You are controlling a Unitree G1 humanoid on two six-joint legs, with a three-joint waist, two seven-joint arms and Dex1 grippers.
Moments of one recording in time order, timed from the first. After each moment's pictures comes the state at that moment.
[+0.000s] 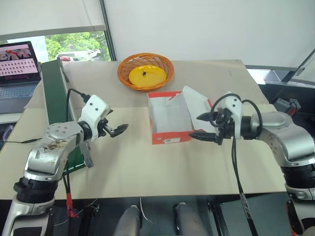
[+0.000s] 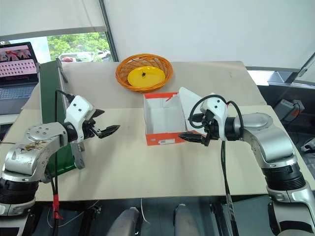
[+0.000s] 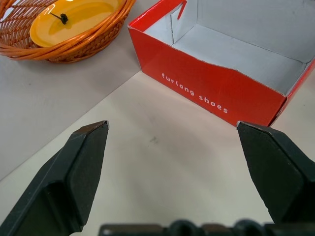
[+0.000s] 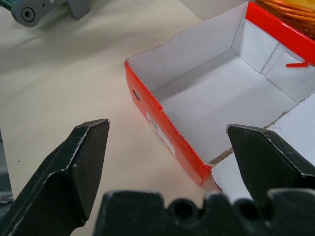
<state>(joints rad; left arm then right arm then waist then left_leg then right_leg) -0.42 0.73 0.04 -0.29 -0.32 0.77 -0.65 -0.58 -0.80 0.07 -0.18 0.44 0.75 1.00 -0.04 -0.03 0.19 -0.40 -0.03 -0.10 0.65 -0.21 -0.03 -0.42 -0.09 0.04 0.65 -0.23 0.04</state>
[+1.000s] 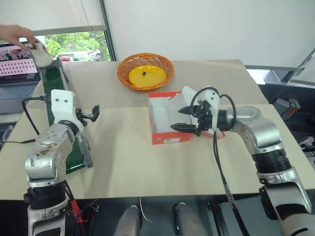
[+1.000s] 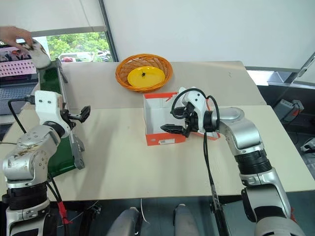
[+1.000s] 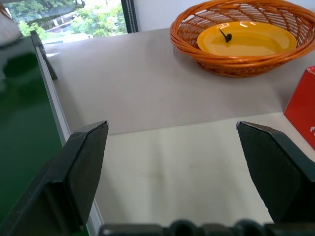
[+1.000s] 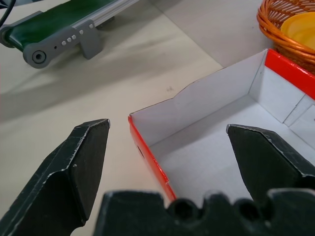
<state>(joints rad) -0.38 0.49 0.30 -0.32 -0.27 0.84 -0.17 -0.73 -0.58 0.16 0.04 0.36 0.63 1.00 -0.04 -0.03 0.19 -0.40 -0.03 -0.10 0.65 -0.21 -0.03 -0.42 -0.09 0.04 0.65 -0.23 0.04</state>
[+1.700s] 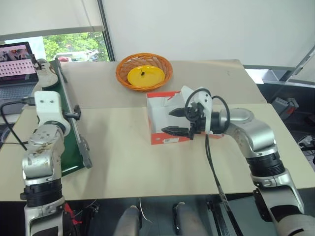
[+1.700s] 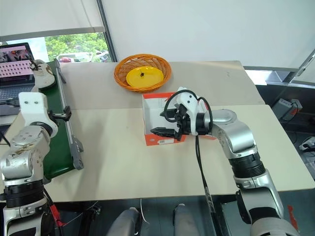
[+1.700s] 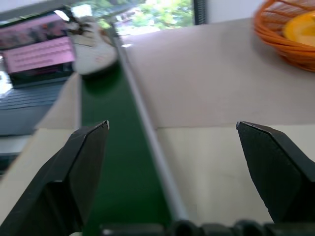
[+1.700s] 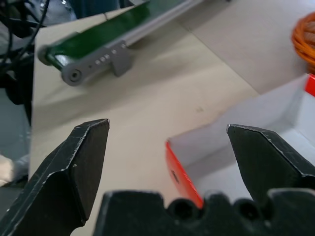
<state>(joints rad) -0.37 0.51 0.41 -0.18 -0.16 0.73 -0.03 -0.71 -0.50 0.17 -0.07 0.41 0.70 1.00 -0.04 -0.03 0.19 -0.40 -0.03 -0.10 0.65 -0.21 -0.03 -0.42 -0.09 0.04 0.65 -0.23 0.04</state>
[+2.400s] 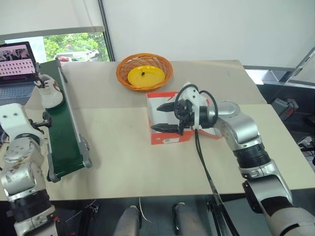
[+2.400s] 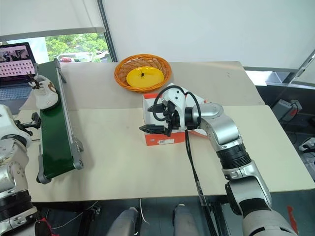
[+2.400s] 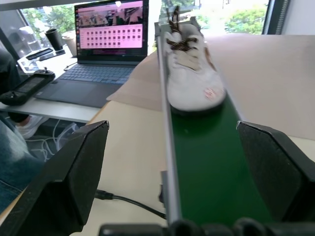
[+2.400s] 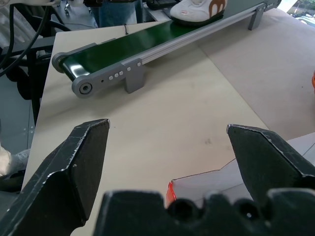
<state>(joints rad) -0.33 0.53 0.59 -0.10 -0.20 0.65 -0.02 -0.82 -0.44 0.22 0.08 0.35 0.53 1.06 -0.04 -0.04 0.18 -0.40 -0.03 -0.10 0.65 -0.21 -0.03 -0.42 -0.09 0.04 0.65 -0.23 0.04</state>
